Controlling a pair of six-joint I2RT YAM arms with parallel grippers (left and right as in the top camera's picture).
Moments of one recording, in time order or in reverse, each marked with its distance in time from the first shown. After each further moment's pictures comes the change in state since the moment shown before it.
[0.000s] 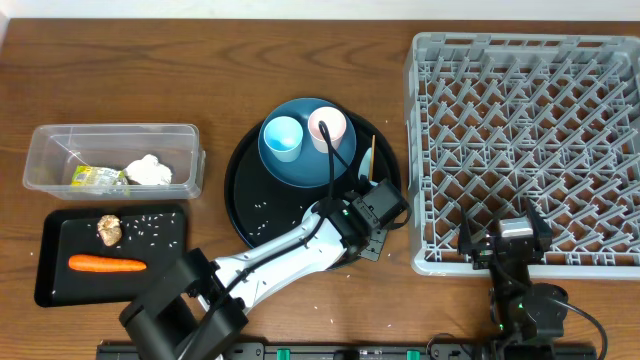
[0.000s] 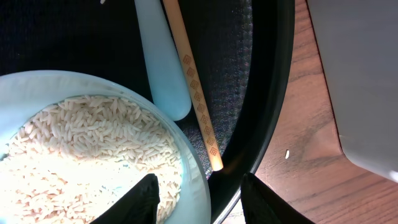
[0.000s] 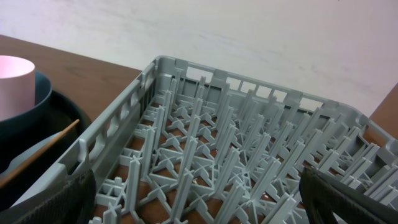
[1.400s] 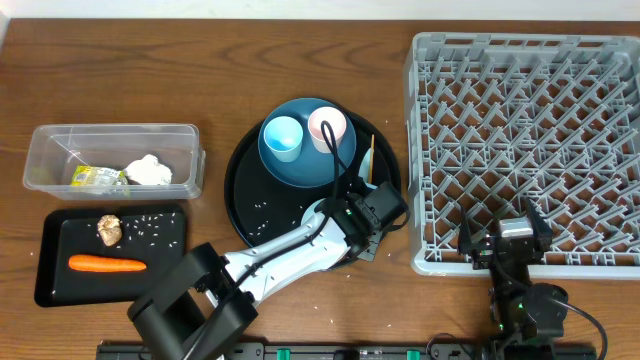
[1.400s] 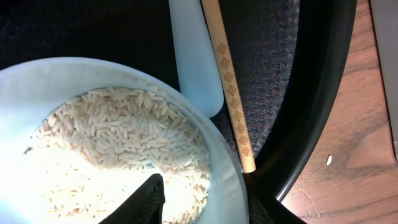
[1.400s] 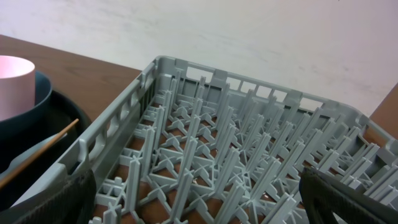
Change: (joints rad) left arm 0.000 0.033 -0.001 -0.030 -0.063 0.000; right arm 0.000 0.000 0.000 0.000 0.000 0.000
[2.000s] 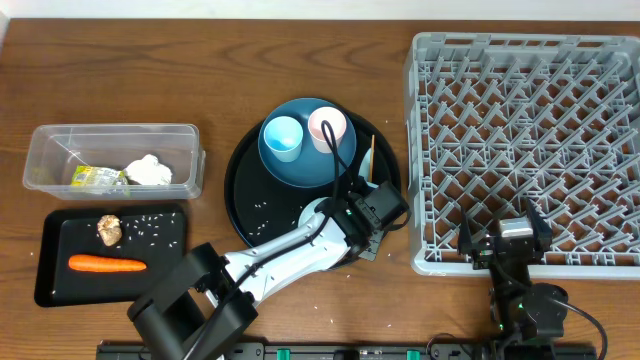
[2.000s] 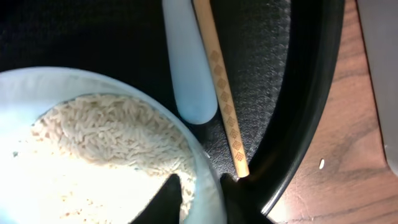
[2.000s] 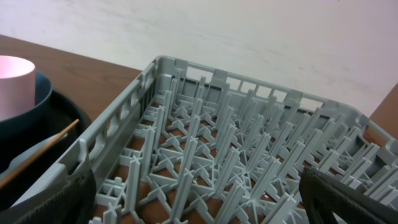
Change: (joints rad) left arm -0.001 0.000 0.000 0.016 0.003 0.000; right arm 0.000 0.000 0.000 0.000 0.000 0.000
